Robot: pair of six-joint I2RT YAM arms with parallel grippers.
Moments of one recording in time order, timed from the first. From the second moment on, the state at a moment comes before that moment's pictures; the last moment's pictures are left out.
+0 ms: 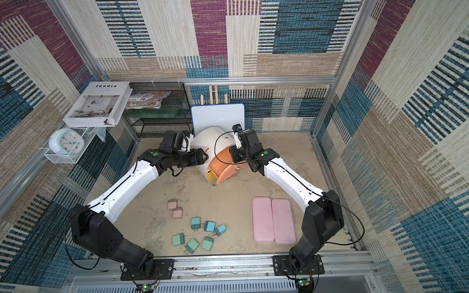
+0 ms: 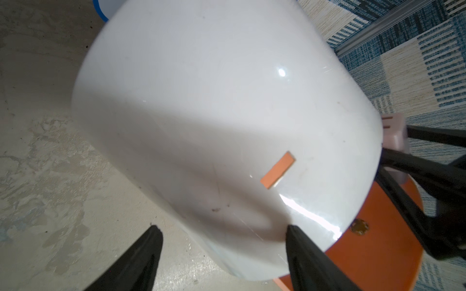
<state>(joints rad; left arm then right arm) -0.39 1.56 1.45 -0.66 0.21 -0.46 0.58 1.64 1.47 -0.43 0.07 0.09</state>
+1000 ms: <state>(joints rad) -0.33 1.33 1.37 -0.79 0.13 -0.37 0.71 1.51 1.55 -0.50 0.03 -0.01</state>
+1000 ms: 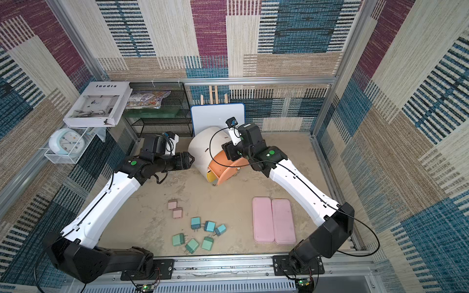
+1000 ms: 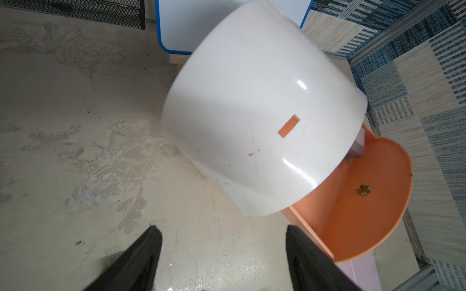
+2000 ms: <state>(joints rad) -0.03 1.08 1.05 -0.84 0.05 -0.36 1.16 2.21 1.67 -0.22 -0.01 0.10</state>
